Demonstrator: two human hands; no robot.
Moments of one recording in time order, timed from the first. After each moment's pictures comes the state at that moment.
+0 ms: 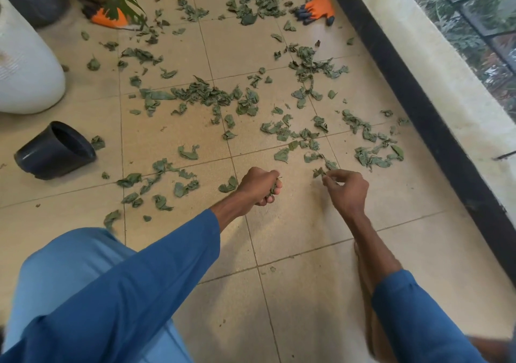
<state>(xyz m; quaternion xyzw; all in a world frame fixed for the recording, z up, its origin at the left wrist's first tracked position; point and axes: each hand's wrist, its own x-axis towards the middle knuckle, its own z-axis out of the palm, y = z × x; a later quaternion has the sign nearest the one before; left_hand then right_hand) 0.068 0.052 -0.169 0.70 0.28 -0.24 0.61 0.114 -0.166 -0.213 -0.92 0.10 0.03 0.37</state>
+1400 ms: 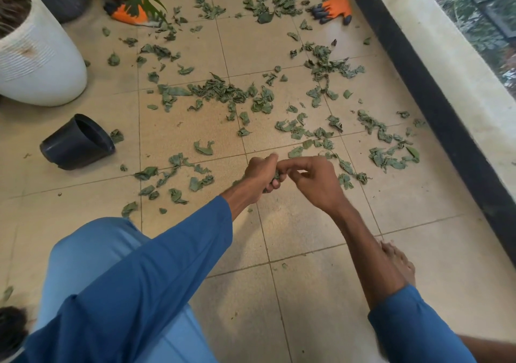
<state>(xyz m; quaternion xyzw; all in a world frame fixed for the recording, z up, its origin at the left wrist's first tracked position) 0.077 0.070 -0.163 0.65 0.37 -0.18 0.64 0.088 -0.074 -0.142 -0.85 -0.18 0.14 0.47</state>
